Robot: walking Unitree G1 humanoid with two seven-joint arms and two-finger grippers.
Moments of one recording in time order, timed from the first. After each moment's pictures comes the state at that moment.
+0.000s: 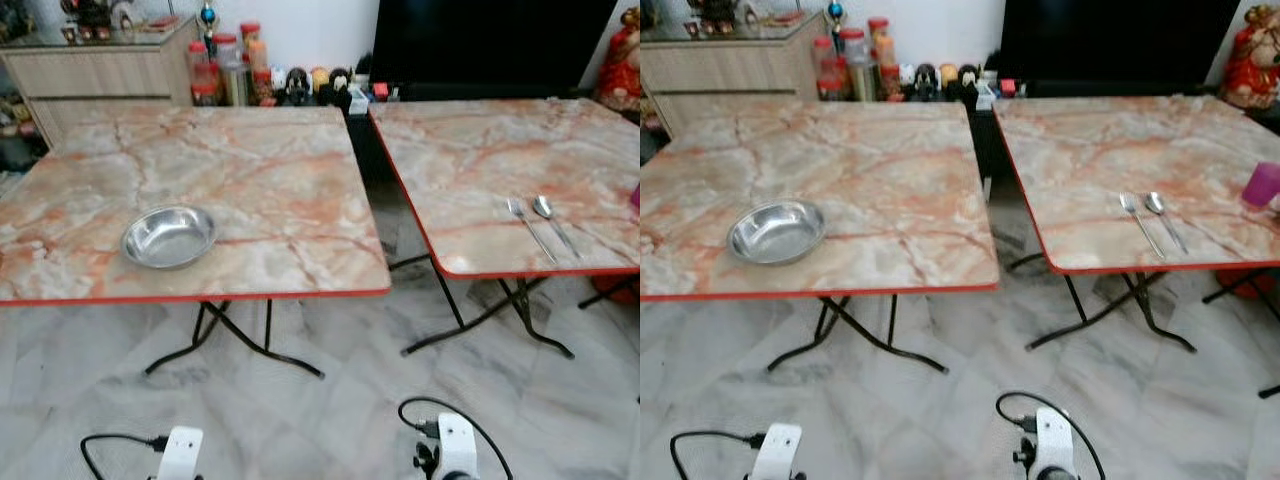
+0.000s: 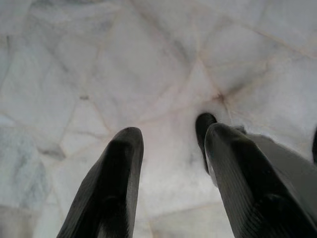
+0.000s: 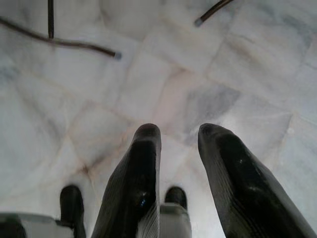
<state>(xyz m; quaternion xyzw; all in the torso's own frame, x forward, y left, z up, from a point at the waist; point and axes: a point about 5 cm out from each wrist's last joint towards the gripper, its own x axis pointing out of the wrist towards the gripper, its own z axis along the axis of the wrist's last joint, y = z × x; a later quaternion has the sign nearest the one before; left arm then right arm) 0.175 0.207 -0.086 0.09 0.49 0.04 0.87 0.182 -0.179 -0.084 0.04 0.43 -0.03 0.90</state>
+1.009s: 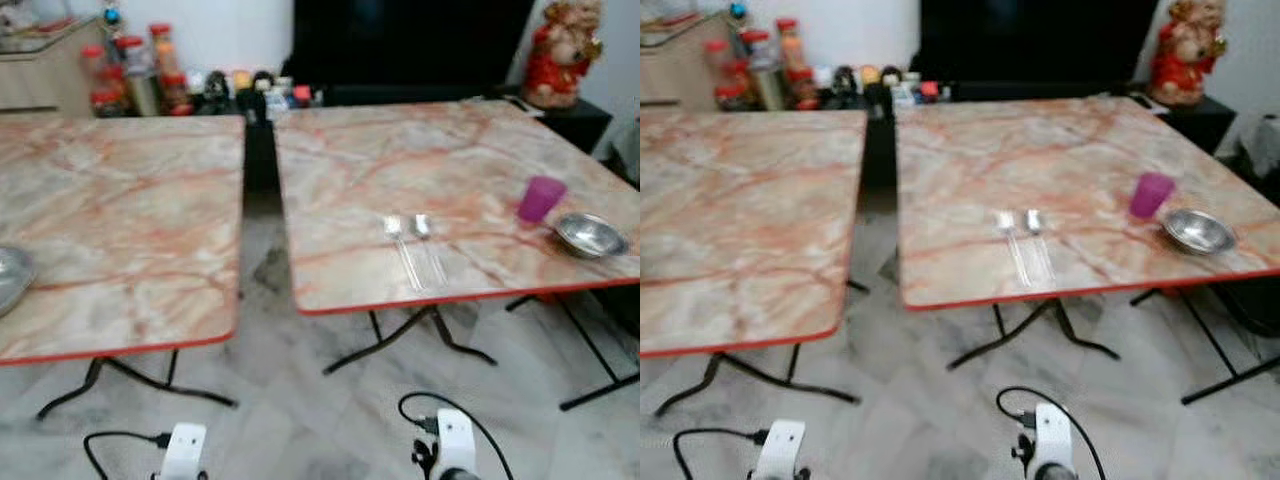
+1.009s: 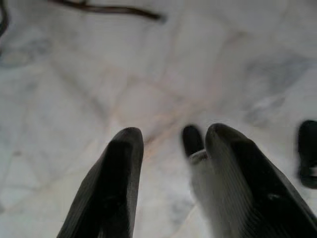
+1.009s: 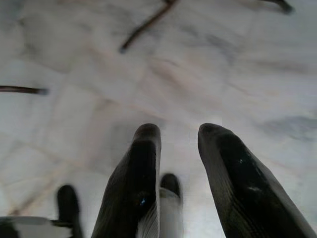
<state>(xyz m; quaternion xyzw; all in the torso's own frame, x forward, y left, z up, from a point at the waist) 0.186 0.198 -0.082 0.08 0.47 0.03 0.88 0.179 -0.183 -0.085 0.05 0.44 -0.03 0.90</state>
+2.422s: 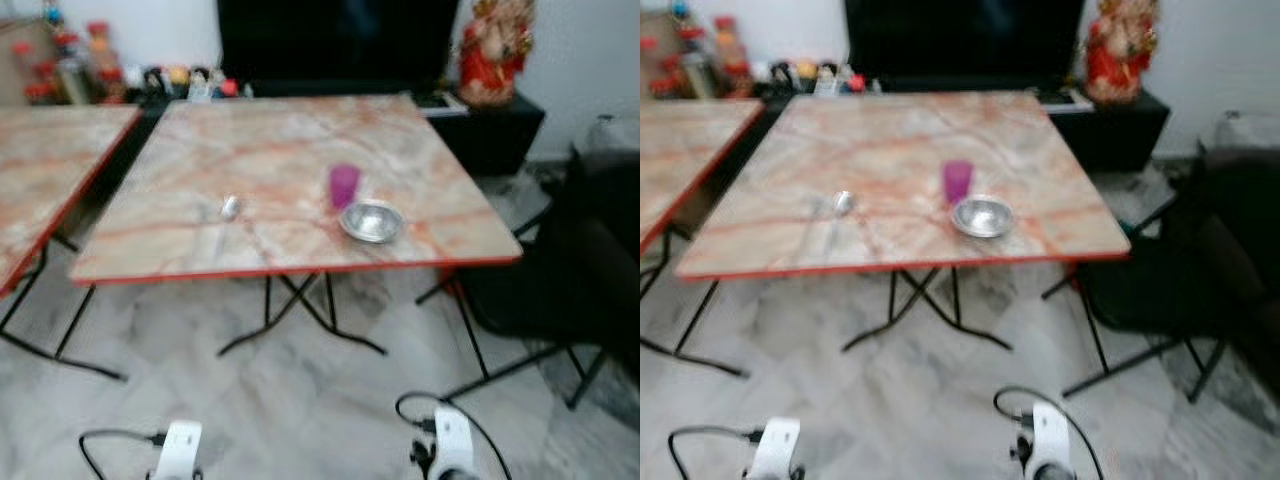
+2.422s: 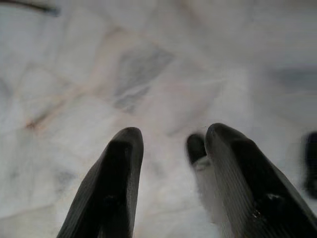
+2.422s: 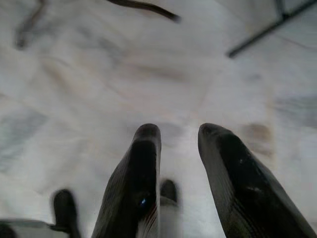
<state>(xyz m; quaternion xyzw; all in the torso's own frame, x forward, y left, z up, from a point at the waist) 0.191 0.190 -0.080 0.08 0.46 0.02 0.88 0.169 -0.191 -0.089 0.03 0.46 -0.04 0.89</state>
